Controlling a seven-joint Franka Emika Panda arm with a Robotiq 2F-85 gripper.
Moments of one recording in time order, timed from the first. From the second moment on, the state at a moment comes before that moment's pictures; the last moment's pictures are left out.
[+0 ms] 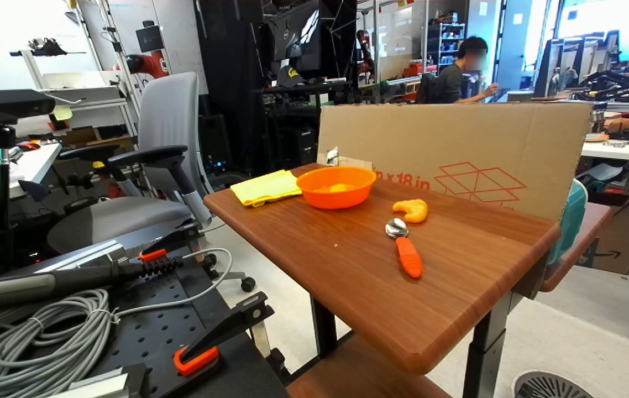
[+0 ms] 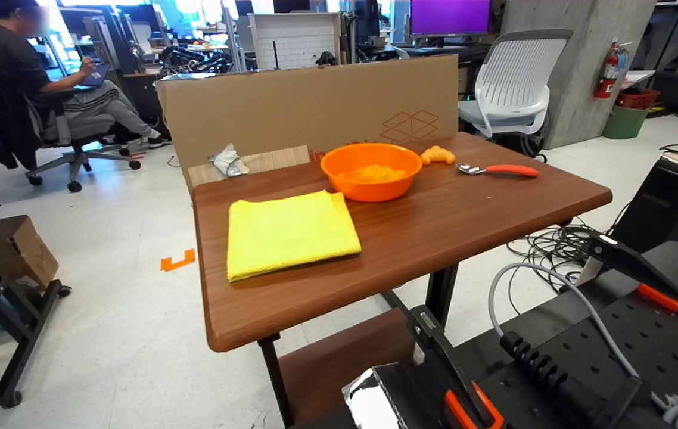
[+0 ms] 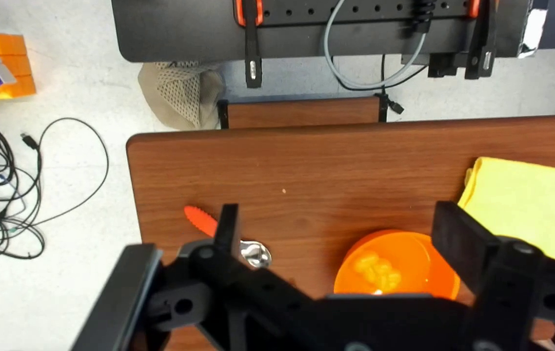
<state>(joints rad) -0.06 -0.41 -0.12 -2.51 -0.06 2.11 -0.17</state>
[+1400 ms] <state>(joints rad) 0.02 0.21 0.00 -2.13 -0.06 2.36 0.09</state>
